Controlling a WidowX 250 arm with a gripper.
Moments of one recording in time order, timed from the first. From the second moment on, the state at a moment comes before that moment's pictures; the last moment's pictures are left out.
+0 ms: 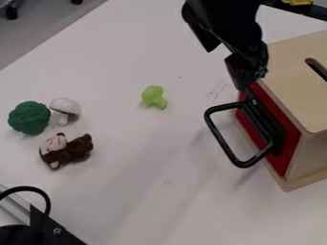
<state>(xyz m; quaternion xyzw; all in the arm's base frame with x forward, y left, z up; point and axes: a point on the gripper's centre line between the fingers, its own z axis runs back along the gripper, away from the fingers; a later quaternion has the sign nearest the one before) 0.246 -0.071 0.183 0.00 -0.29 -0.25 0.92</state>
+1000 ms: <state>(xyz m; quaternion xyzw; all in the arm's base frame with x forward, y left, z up) 0.229 -0.057 0.136 -0.02 -0.19 0.13 0.97</state>
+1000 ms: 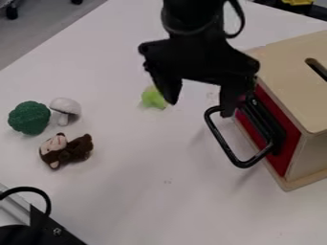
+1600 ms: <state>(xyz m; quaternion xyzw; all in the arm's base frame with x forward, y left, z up) 0.231 -0.058 0.098 -0.01 -0.14 0.29 0.95</state>
